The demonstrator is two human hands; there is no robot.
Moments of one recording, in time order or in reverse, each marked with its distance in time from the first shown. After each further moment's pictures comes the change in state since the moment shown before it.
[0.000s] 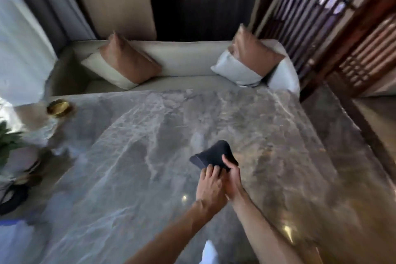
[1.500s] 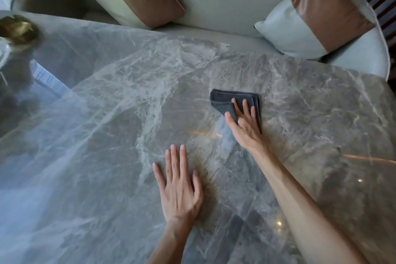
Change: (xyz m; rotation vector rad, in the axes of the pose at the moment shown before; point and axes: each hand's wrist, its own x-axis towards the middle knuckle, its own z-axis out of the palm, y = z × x) left_hand 0.067 -0.162 0.197 -0.190 0.376 -0.686; right_hand 0.286 -0.008 -0.007 -1.855 0.047 -0.541
